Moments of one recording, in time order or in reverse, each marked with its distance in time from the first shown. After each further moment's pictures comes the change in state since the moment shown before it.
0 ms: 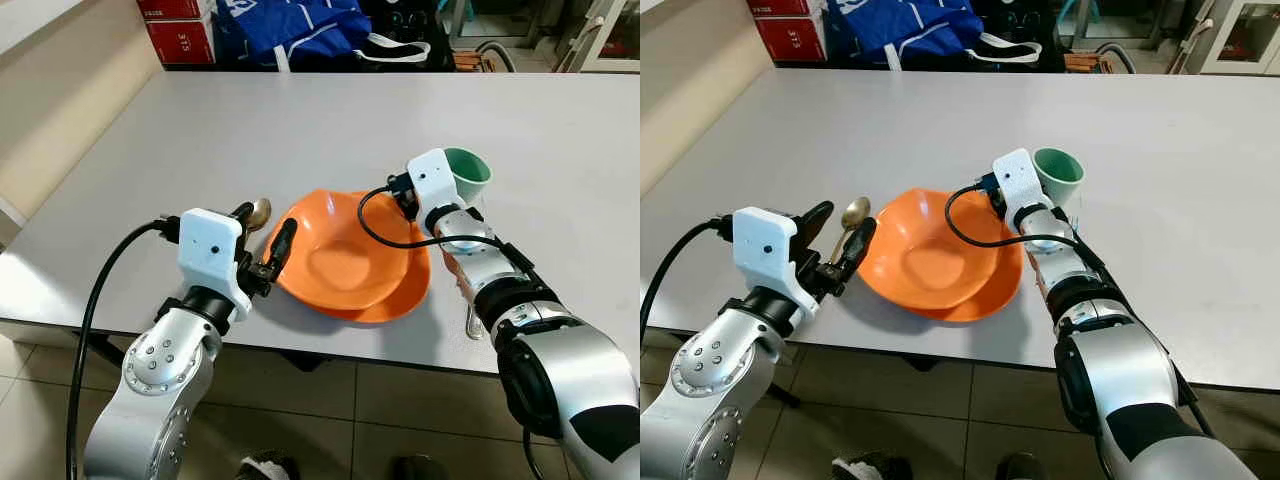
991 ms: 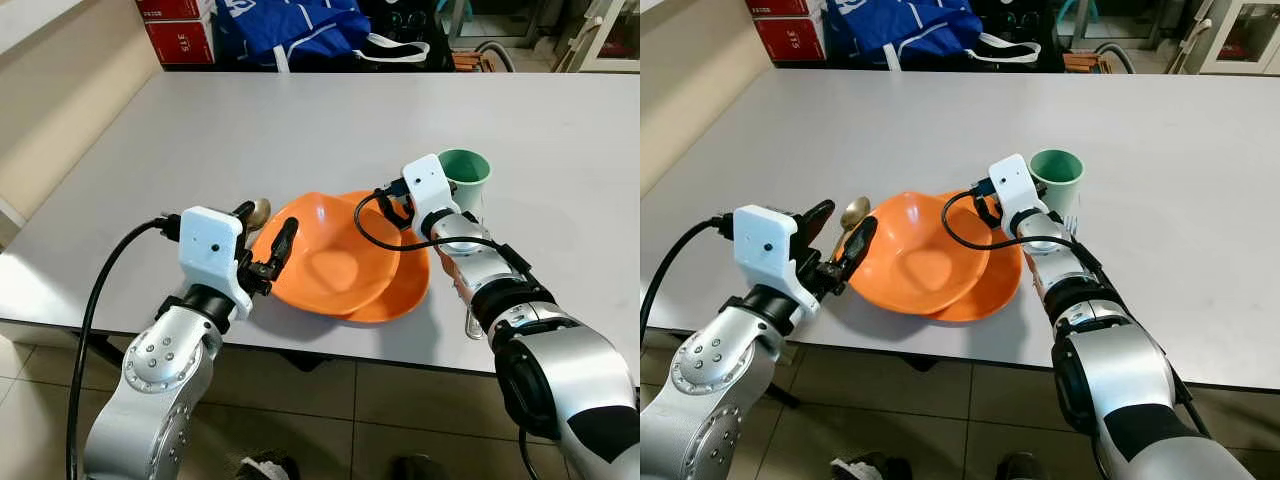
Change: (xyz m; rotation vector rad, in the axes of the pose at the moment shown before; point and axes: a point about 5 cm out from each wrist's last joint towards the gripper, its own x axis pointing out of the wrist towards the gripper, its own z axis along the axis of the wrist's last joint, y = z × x) left arm 0.001 0.000 0.001 -0.002 -0.001 -0.006; right arm 0.000 0.005 -0.005 0.026 0.046 0.050
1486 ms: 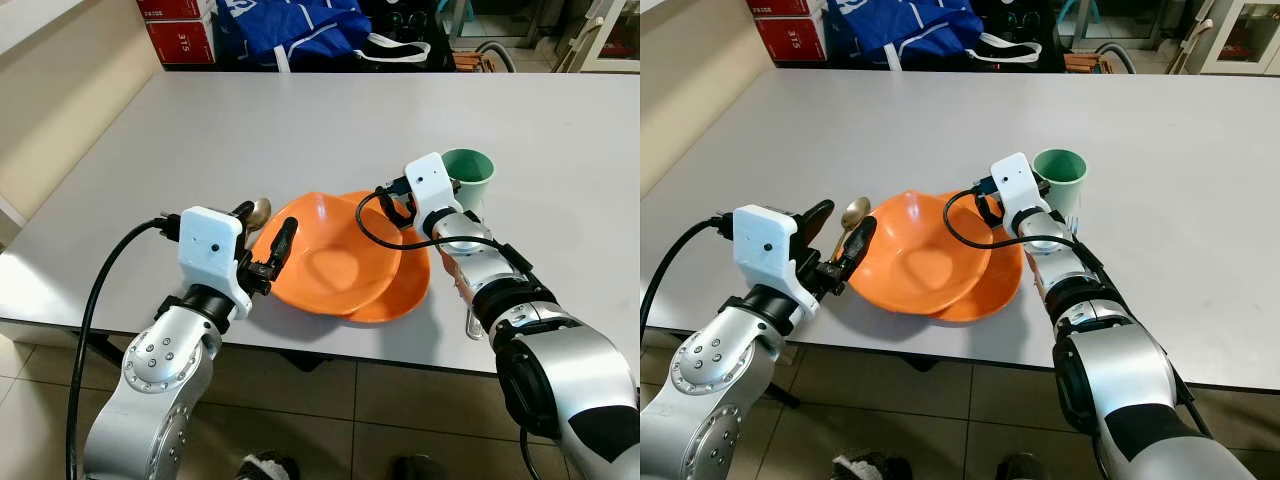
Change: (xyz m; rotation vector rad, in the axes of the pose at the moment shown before) left arm 0.000 0.000 0.000 0.005 0.001 0.003; right arm 0.000 -0.002 0.001 -0.002 -0.011 -0.013
